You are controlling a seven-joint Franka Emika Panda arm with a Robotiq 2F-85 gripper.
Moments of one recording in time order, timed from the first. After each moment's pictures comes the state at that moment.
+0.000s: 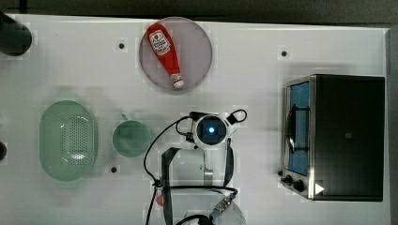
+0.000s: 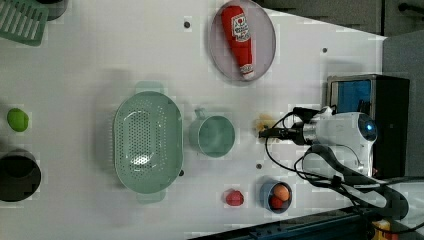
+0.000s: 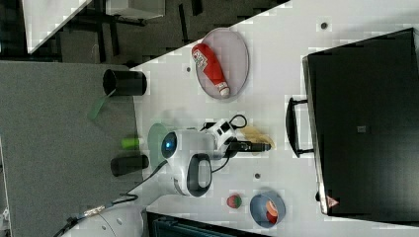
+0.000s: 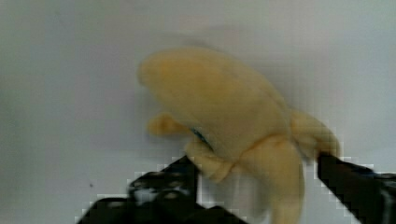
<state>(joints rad) -0.01 0.39 -0.04 -2.46 -0.04 1.16 -0.67</state>
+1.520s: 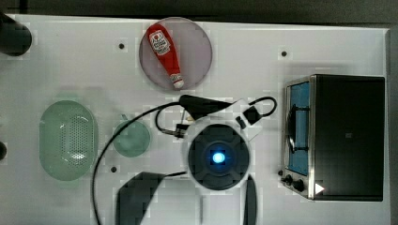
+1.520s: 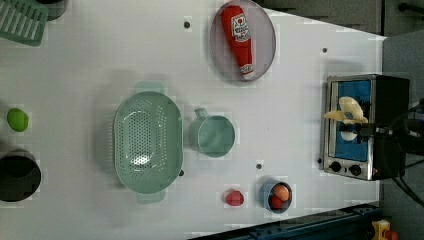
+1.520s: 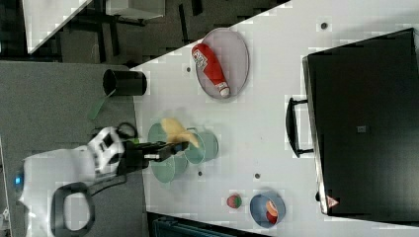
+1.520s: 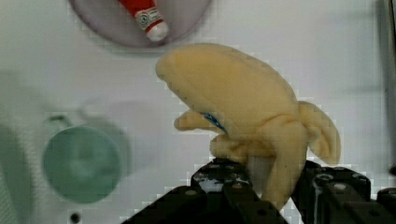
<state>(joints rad) -0.03 -0.28 0.03 -2.29 0.01 0.48 -0.61</state>
